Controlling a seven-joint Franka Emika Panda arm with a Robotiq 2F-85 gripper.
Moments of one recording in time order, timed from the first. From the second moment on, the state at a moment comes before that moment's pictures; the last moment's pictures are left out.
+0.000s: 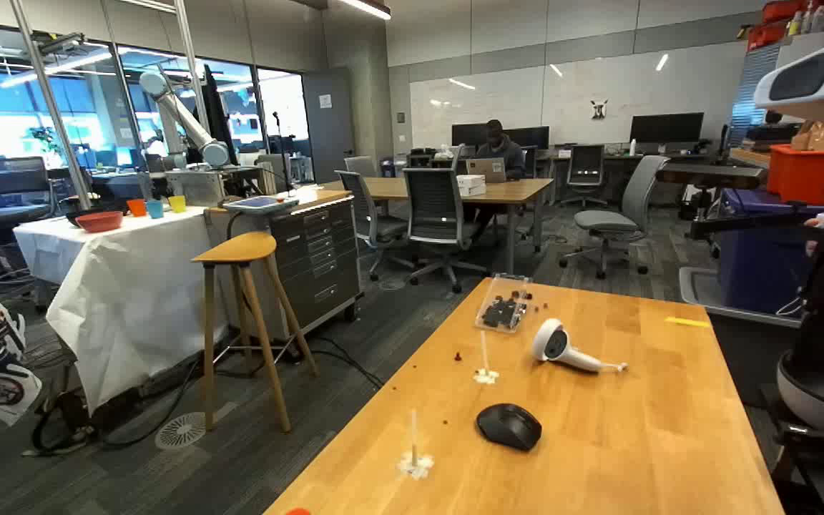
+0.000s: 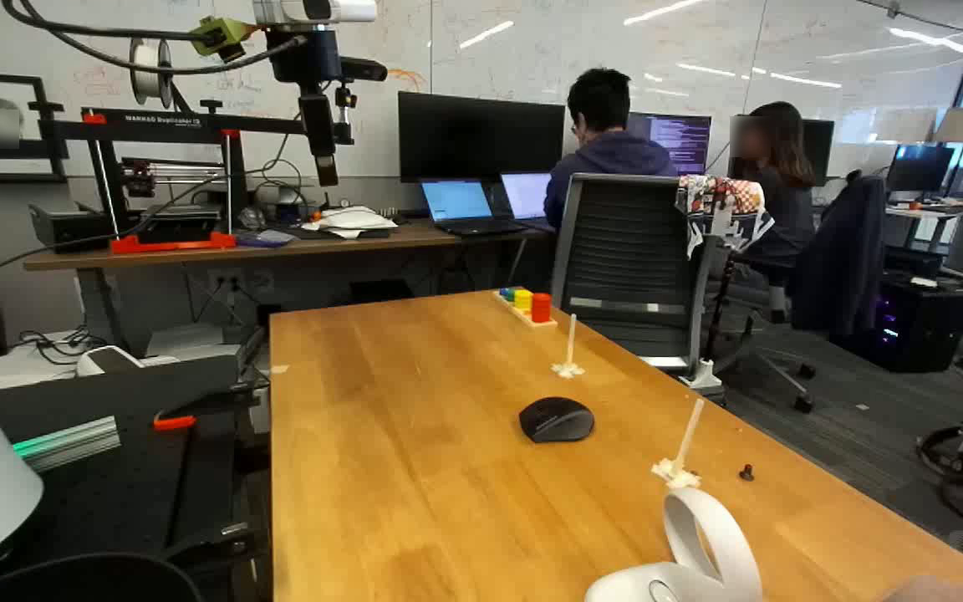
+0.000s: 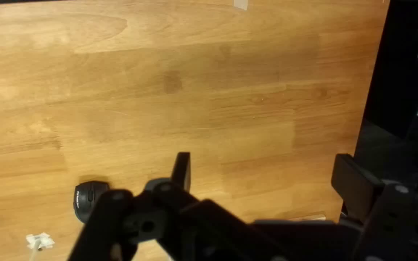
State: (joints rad) arm 0.24 -0.59 0.31 -2.74 0.34 2.35 0.36
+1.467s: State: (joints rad) arm -0.01 -0.54 0.25 -2.69 0.06 2.51 0.36
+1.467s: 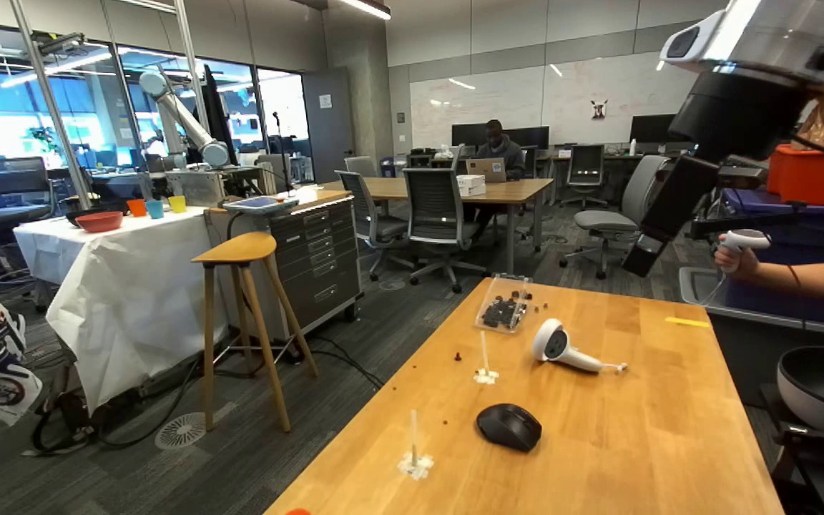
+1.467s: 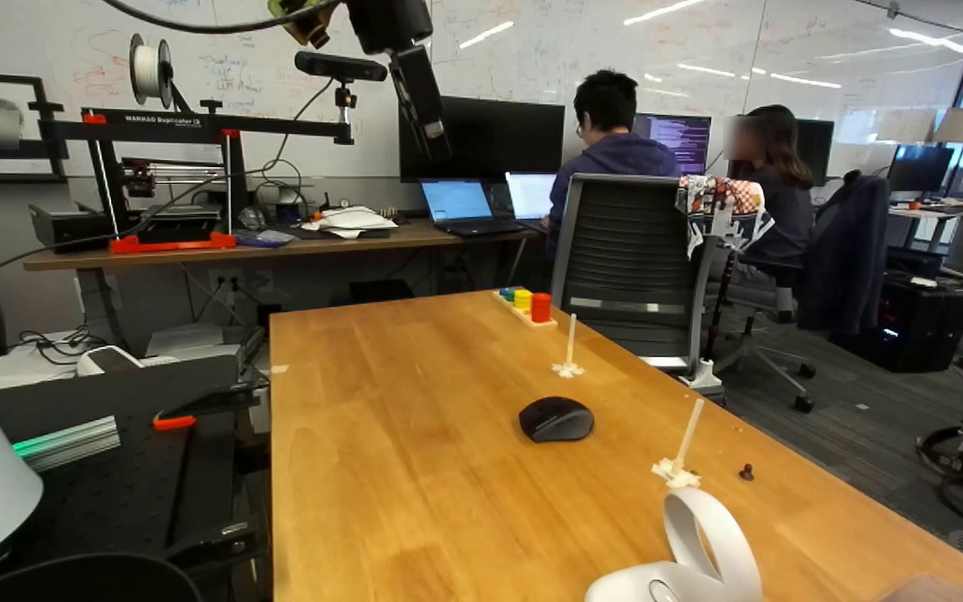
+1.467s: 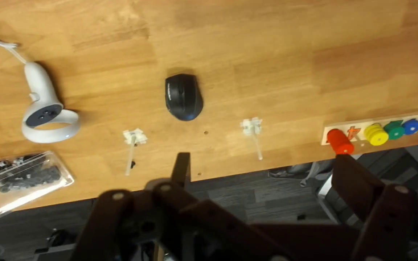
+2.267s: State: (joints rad) arm -0.20 -0.19 0.25 -2.61 -0.22 2.78 0.55
